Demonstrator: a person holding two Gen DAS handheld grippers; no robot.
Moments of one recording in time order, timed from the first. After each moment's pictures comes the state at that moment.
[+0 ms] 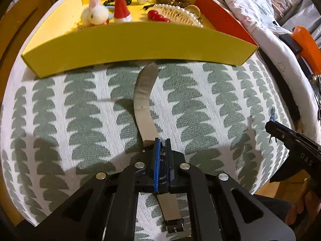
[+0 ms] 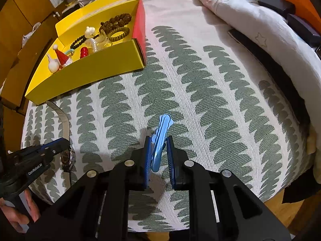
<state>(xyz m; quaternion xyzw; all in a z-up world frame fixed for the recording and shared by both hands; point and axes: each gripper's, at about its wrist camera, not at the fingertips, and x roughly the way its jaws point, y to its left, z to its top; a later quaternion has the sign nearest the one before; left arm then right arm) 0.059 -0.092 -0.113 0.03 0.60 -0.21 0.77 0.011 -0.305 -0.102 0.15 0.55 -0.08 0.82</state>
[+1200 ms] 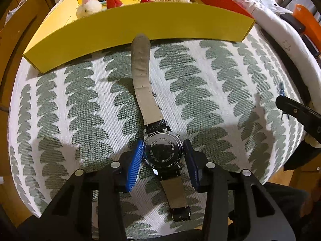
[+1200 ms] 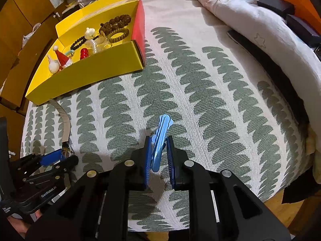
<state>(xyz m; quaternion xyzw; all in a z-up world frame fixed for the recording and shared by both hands) 0.033 -0.110 -0.120 0.09 0.61 -0.20 0.76 0.009 -0.308 -0.099 0.16 0.55 -0.08 0.82</state>
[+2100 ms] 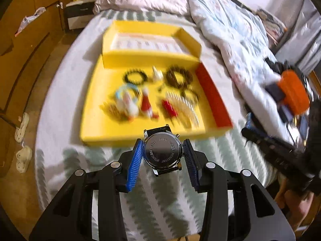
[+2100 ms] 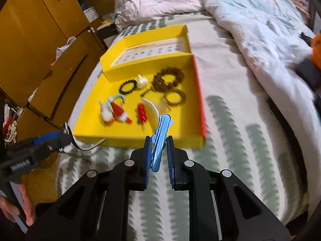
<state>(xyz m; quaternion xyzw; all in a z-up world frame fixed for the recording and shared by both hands) 0.126 -0.058 0.033 0.00 0.52 -0.21 0.83 0.101 -0.276 0.002 0.15 0.47 0.03 0.87</state>
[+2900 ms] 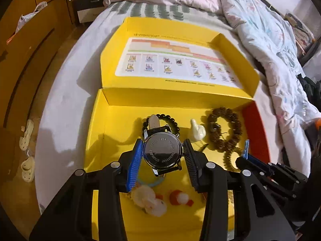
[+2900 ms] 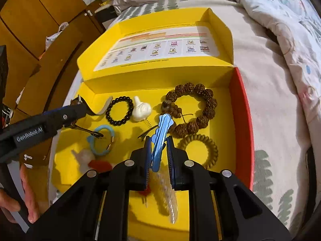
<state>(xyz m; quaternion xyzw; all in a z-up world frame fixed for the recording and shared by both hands) 0.301 -0.084 -0.041 0.01 0.56 -0.14 0.82 0.276 -0.260 -0.070 0.14 0.53 0.05 0.84</state>
